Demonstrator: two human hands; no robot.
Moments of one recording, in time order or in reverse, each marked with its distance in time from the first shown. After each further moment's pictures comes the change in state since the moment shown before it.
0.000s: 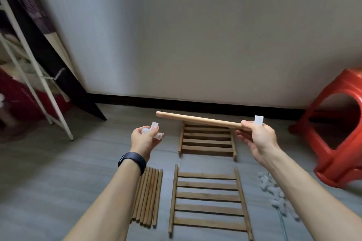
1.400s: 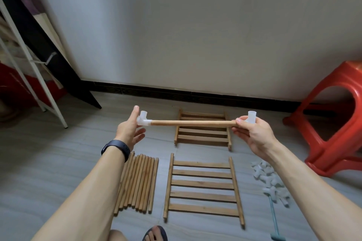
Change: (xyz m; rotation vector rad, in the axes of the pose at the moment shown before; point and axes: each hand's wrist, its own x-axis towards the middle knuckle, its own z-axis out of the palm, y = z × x) left_hand 0.014 0.007 -0.029 0.166 0.053 -0.169; right_hand 0.003 0.012 -0.021 -0.113 -0.222 0.011
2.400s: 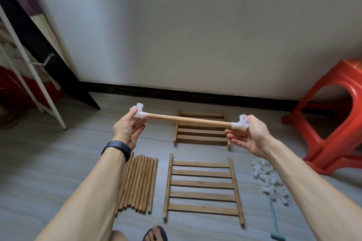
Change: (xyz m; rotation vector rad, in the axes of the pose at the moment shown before) left_hand -0.009 0.006 0.005 -0.321 -0.026 0.052; right_hand -0.010 -0.015 0.008 -0.103 0.056 0.251
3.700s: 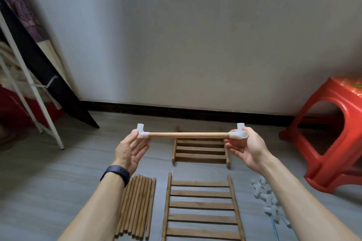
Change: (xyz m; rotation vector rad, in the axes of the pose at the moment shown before) left_hand -0.008 -0.006 0.005 -0.108 -0.093 -0.044; right_hand 0.014 -0.005 -0.006 0.159 -0.007 -0.082
